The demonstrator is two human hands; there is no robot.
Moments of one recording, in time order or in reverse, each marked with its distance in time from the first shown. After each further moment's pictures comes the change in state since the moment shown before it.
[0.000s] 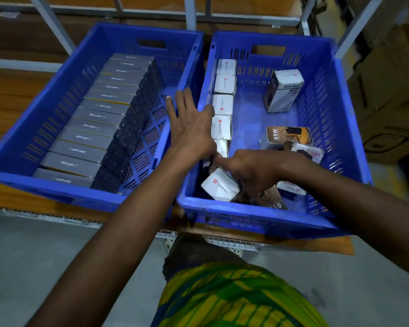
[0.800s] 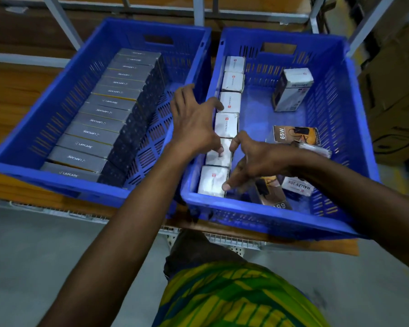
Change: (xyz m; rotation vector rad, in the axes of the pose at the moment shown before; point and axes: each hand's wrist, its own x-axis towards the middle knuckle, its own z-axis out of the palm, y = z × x) left_hand -0.005 -0.011 -0.014 -0.239 -0.008 0.017; right_hand -0.002 0.000 0.004 0.962 0.063 0.236
